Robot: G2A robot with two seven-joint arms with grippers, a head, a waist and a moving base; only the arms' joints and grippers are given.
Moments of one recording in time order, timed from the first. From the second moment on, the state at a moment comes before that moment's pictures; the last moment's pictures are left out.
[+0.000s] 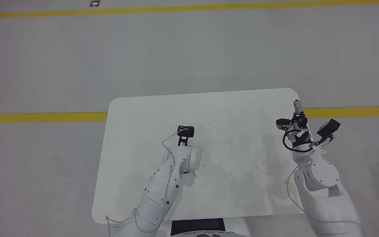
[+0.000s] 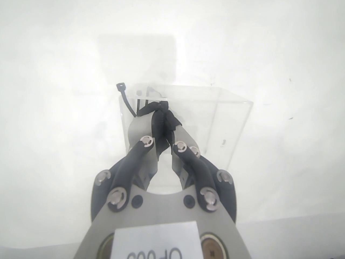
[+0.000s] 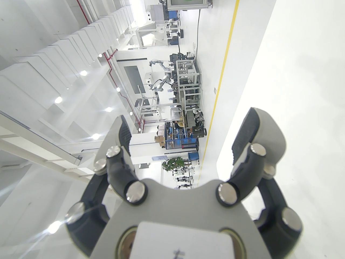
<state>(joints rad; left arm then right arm) 1.35 -1.67 -1.09 -1.44 1.57 0.34 -1.21 -1.73 -1.15 1.60 -1.80 0.42 0.00 0.00</state>
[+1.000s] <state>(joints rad) 1.50 -1.62 -1.11 -1.80 1.50 0.26 -1.23 -1.73 -1.15 1.60 -1.80 0.42 0.00 0.00</state>
